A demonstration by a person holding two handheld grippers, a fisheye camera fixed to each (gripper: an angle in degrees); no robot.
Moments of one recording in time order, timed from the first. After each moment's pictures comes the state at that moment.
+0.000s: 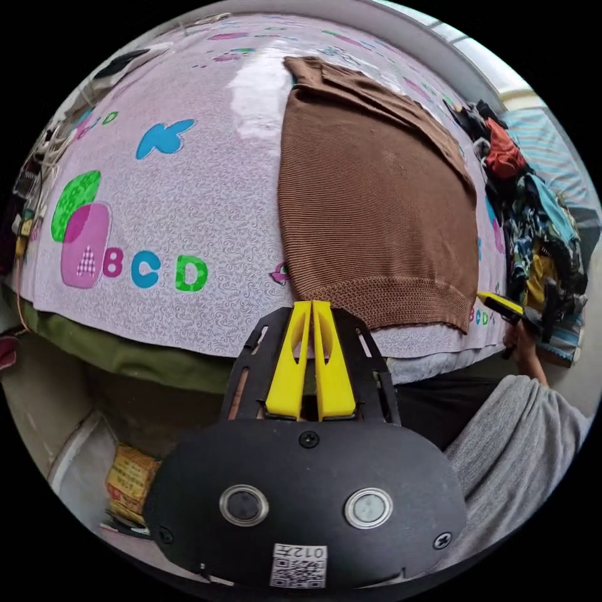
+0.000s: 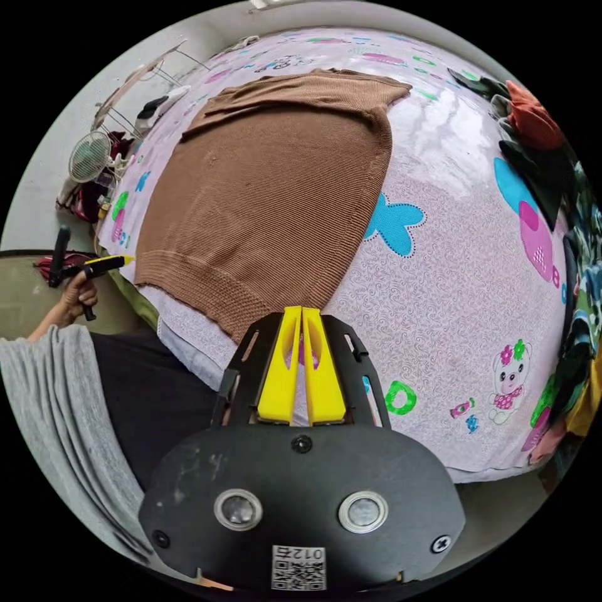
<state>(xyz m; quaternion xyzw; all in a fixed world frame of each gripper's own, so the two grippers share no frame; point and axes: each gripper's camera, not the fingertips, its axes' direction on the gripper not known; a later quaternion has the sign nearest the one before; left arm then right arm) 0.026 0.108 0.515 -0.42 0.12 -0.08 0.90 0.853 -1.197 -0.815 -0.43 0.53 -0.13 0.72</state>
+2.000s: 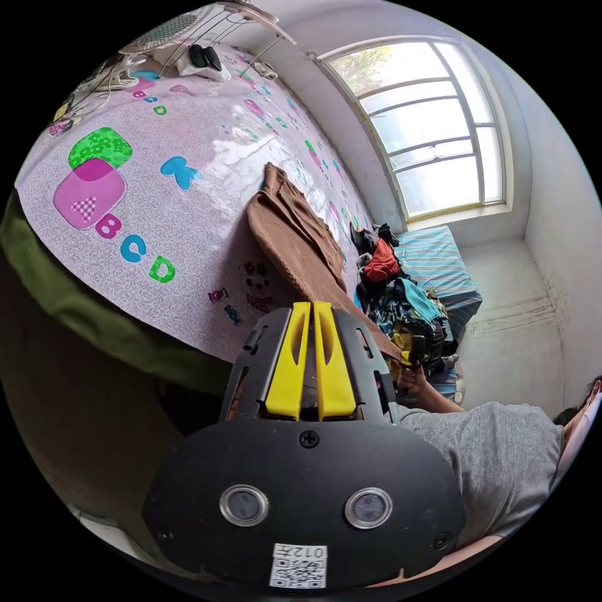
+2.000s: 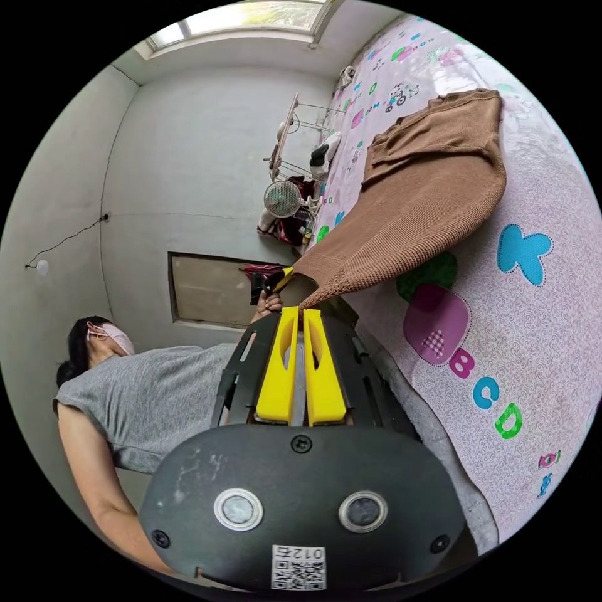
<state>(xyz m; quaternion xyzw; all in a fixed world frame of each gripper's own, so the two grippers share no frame) -0.089 0.249 0.354 -0.18 0.33 -0.27 0.89 0.637 -1.089 -0.807 -0.49 0.09 0.02 0.87</state>
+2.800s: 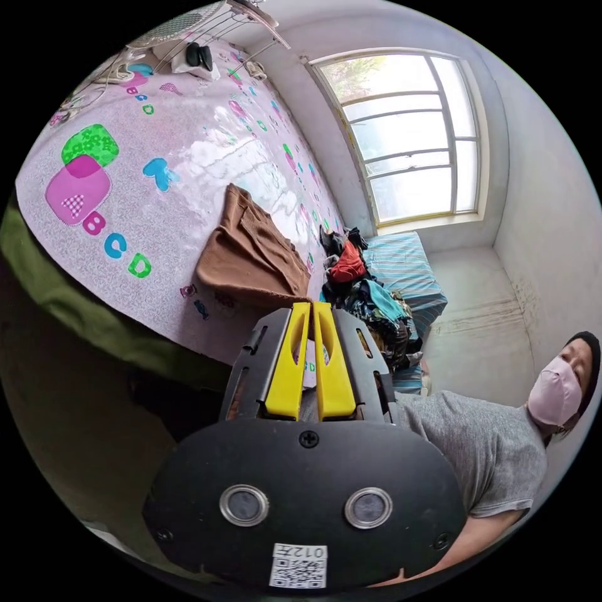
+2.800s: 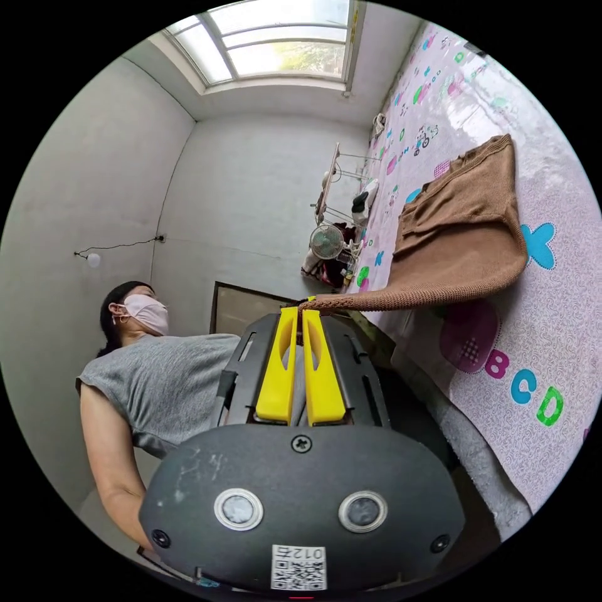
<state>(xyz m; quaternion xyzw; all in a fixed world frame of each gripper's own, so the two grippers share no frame) -0.108 0.210 0.335 -0.18 0.40 -0.27 0.86 0.582 -1.023 -0.815 -0.35 -0.01 0.00 0.94</state>
